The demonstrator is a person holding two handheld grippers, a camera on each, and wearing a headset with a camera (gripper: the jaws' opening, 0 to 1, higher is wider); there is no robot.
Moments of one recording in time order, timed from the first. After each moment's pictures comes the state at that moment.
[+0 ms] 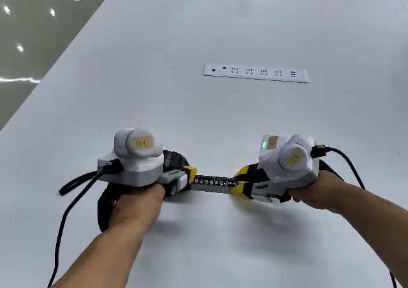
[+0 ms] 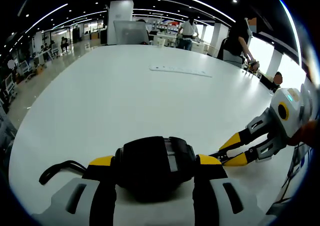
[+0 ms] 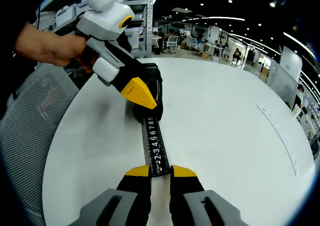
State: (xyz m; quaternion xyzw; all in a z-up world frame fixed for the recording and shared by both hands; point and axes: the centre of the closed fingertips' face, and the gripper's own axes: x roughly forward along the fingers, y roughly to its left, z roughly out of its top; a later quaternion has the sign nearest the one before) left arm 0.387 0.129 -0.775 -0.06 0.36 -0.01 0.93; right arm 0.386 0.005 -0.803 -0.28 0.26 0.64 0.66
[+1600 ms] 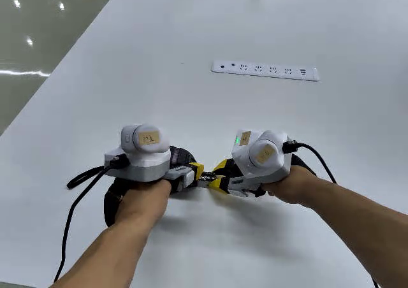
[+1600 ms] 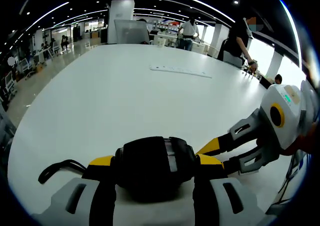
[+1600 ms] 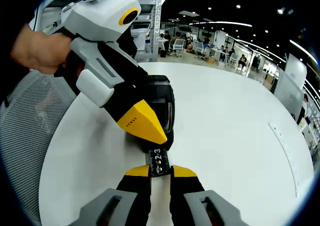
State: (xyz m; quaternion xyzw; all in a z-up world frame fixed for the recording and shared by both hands) left arm 0.386 0.129 -0.773 -0.06 0.37 -0.01 0.93; right arm 0.378 0.061 -0.802 -0.29 0.24 0.66 0.65
